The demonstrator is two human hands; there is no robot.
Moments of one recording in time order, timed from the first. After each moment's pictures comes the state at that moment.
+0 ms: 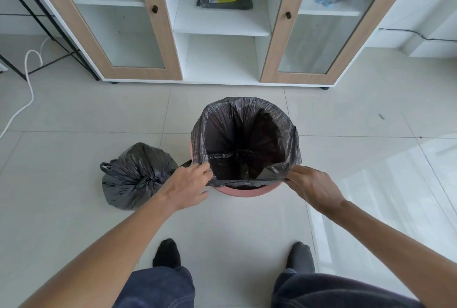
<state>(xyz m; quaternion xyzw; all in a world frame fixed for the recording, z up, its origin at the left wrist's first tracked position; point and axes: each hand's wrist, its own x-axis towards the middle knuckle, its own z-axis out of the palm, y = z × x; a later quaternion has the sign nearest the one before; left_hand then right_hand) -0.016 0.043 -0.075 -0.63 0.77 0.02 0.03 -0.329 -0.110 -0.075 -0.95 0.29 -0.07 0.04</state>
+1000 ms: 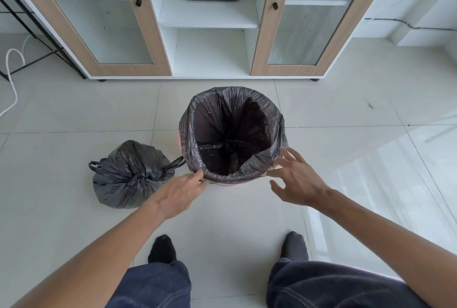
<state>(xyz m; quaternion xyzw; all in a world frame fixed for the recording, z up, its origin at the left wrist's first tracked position) -0.029 0.064 -0.079 -0.60 0.79 0.04 0.10 -0.317 -0.096 -0.059 -0.95 0.30 0.06 0.04</state>
